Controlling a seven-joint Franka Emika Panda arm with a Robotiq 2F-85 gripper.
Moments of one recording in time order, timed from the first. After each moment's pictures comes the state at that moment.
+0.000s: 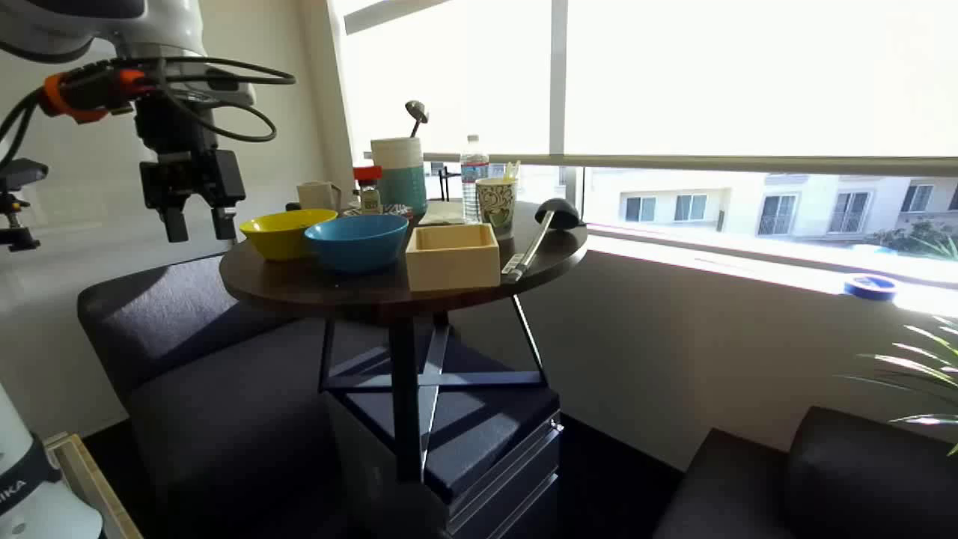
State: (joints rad) arm 0.01 -0.86 0.00 -2.66 -0.17 1.67 -0.20
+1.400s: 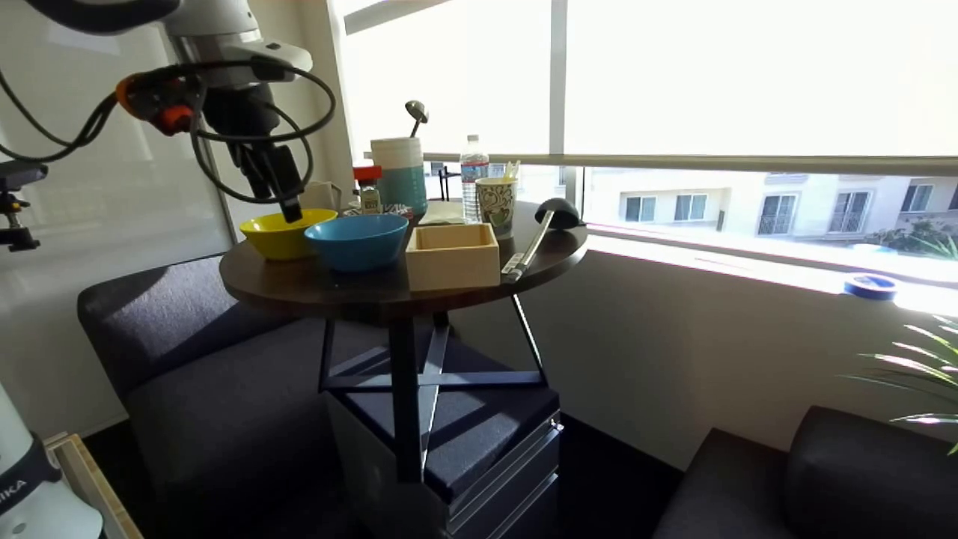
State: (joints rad) arm -0.04 -0.80 -0.24 -2.64 0.06 2.04 -0.09
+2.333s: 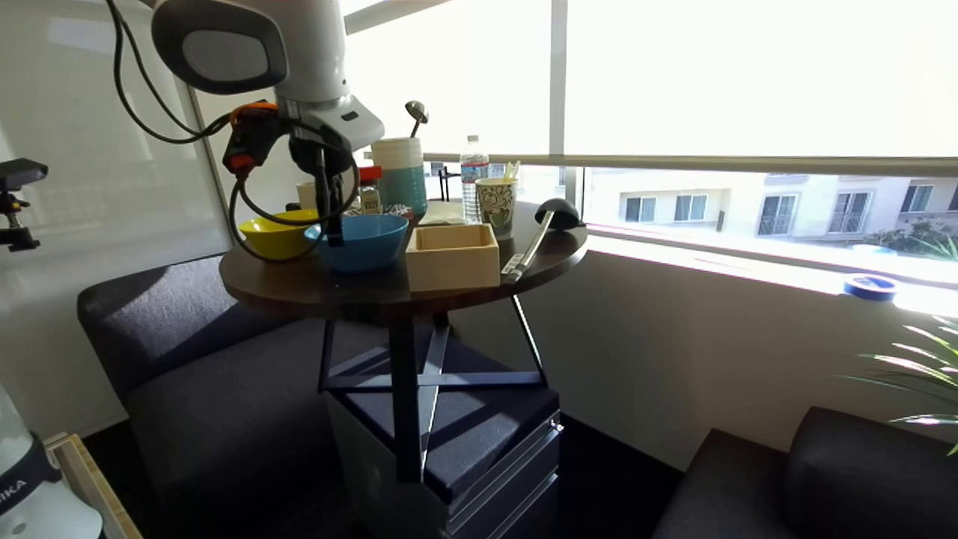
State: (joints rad) arm -0.10 -0.45 -0.24 -2.51 0.39 2.17 0.18
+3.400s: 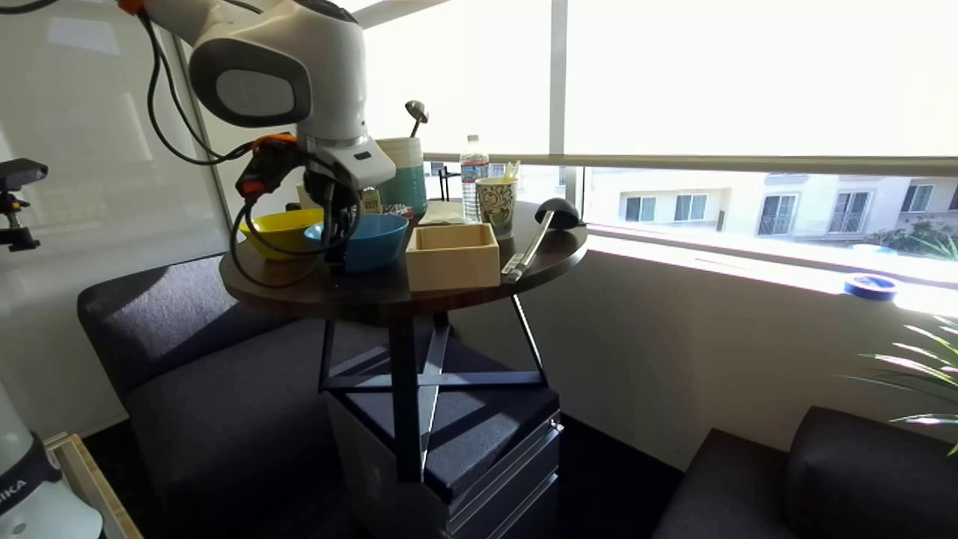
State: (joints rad) arm -0.14 -0.33 -0.21 -2.51 0.39 2.17 0.25
